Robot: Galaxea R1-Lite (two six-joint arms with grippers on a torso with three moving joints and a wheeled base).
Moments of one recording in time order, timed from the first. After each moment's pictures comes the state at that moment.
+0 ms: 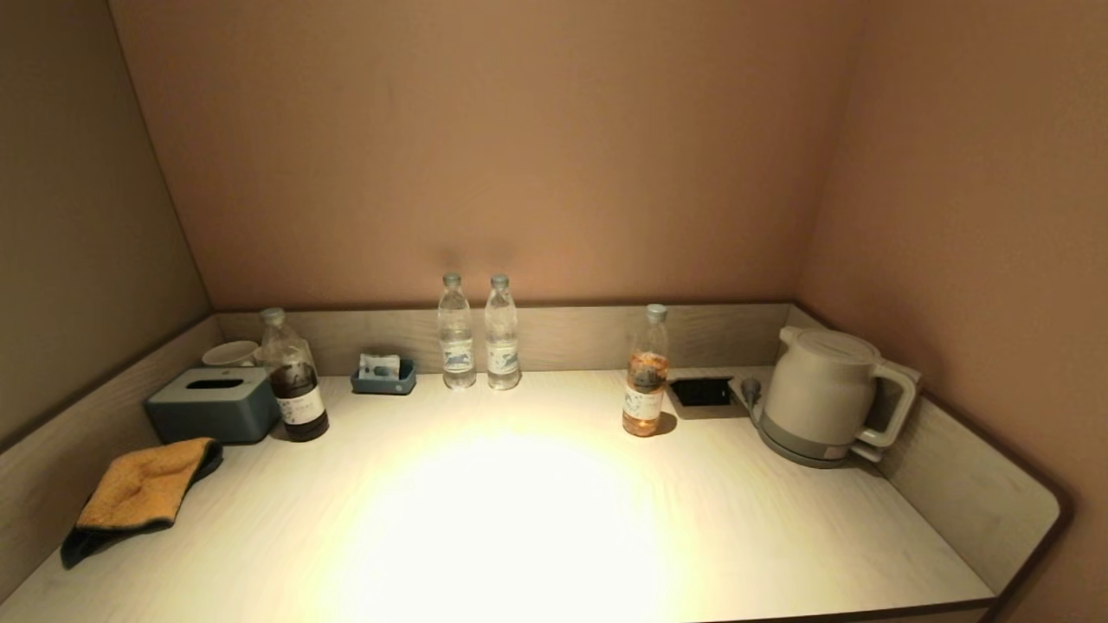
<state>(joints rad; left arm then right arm) 0.17 0.47 -0.46 -0.16 -0.18 0.03 0.00 0.00 0.00 0.00 0.00 0.01</state>
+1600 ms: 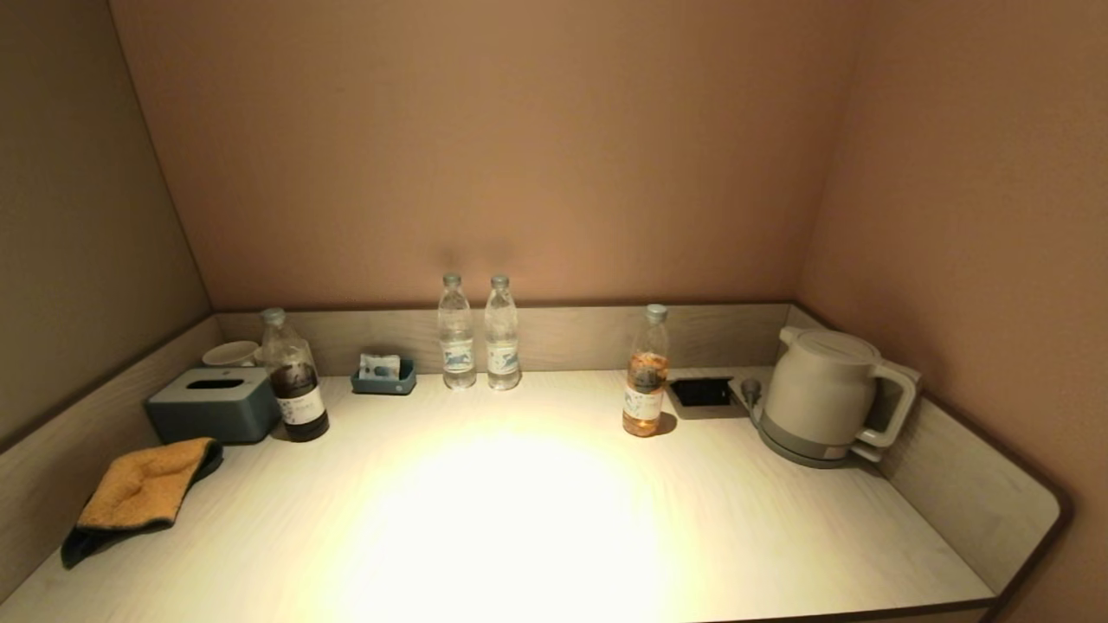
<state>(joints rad) 0.03 0.33 -0.49 -0.09 0.02 0.09 0.00 0.00 0.00 -0.01 0.00 0.01</state>
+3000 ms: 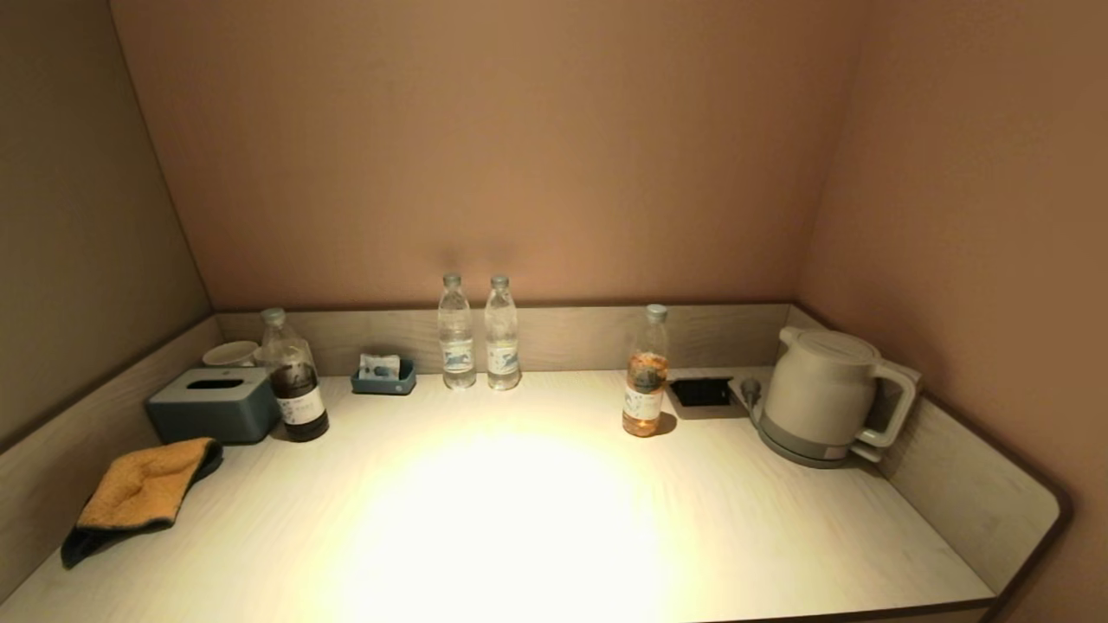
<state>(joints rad) 0.00 0.03 -0.41 0.02 0.03 0.15 0.00 0.00 0.00 0.00 0.00 0.01</state>
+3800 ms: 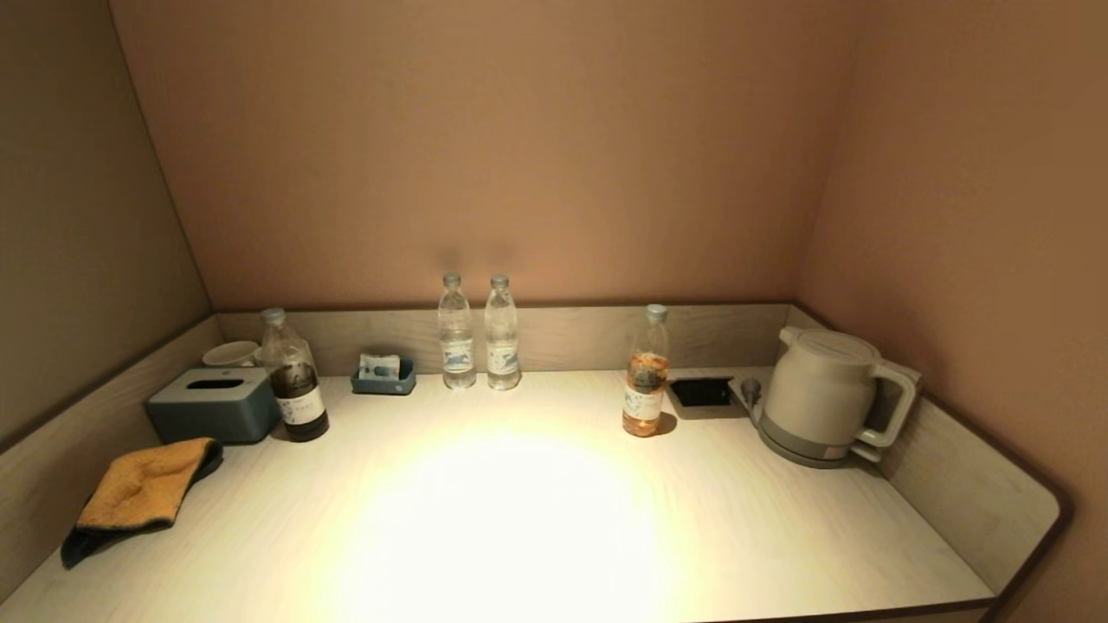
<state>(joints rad) 0.00 0.00 -0.30 -0.12 0.04 0.14 0.00 0.00 0.00 0.00 0.00 0.01</state>
